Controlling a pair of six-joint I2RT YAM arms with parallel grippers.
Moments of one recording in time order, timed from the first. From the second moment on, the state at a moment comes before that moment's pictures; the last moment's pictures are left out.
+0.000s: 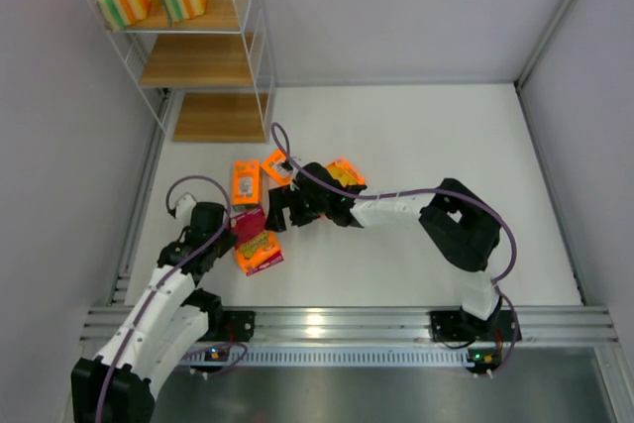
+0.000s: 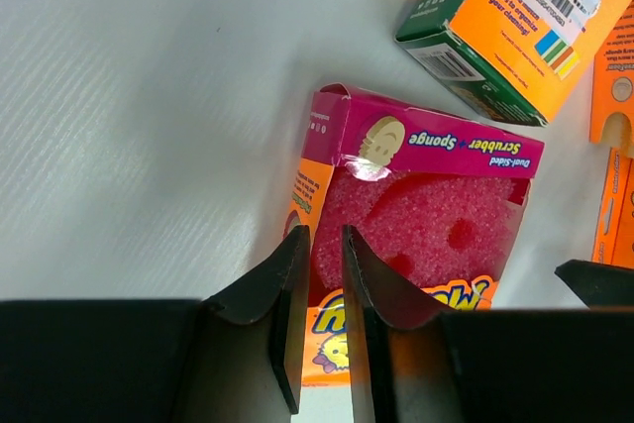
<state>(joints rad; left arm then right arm) -0.24 0.71 0.41 -0.58 -0.30 -0.92 0.98 1.94 1.22 0.10 -0.21 0.59</state>
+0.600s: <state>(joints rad) -0.24 0.66 0.40 -0.65 -0.23 -0.99 0.96 1.94 1.23 0.06 -0.21 0.58</state>
